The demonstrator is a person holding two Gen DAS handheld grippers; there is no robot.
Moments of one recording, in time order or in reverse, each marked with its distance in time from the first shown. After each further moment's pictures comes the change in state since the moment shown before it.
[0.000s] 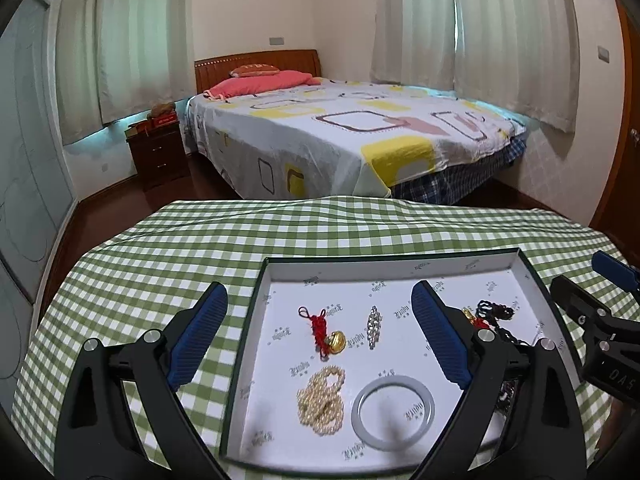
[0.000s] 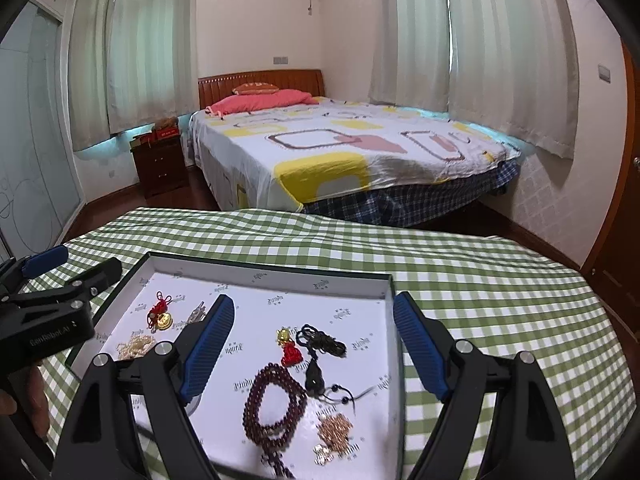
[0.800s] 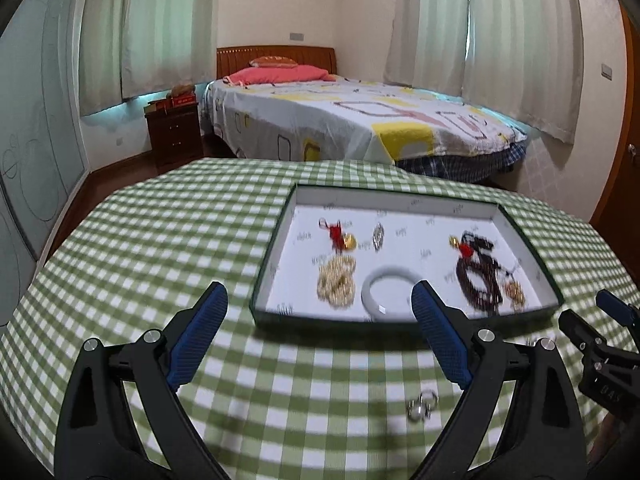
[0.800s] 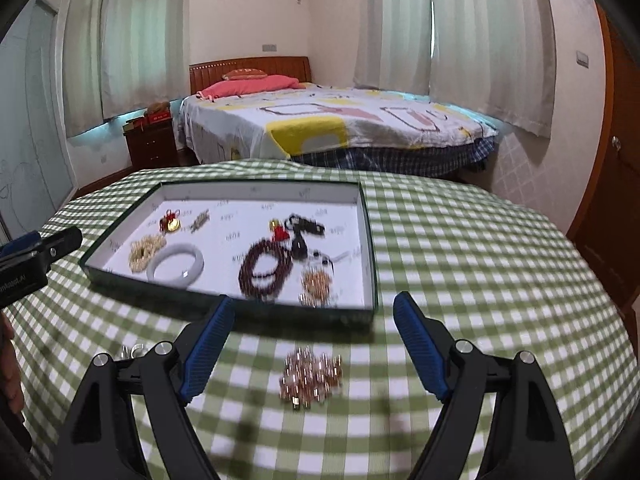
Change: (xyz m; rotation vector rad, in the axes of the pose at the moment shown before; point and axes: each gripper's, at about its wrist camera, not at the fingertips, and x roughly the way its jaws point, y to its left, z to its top) left arm -0.073 0.020 -0.093 -0.077 0.014 0.004; right arm -0.059 -0.004 -0.093 0.022 0.062 -0.045
